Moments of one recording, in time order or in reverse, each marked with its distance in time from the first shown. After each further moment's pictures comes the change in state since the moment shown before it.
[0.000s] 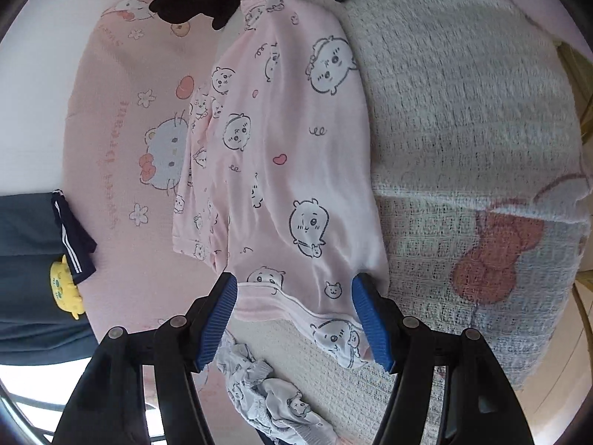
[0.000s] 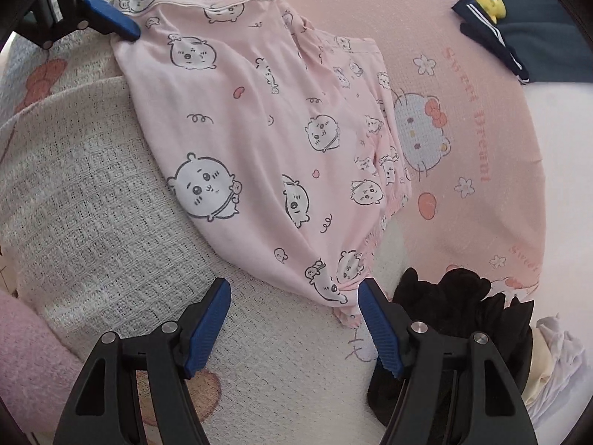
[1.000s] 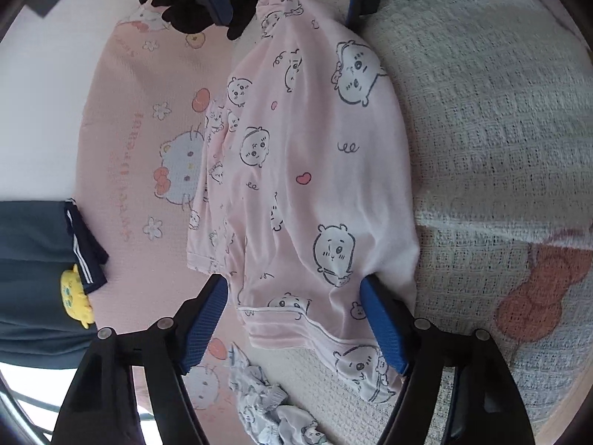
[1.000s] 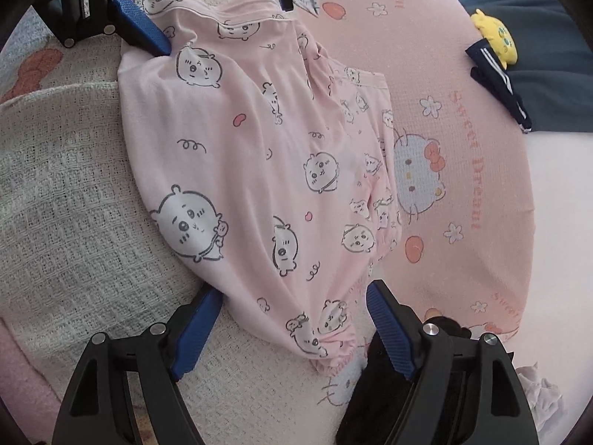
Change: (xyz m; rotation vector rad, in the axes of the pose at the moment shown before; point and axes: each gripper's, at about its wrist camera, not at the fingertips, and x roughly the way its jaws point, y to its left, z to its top) left arm 0.004 0.006 0.005 0.000 -0.074 0.052; right arm 0.009 0.006 0.017 -0.136 -0.124 -0.093
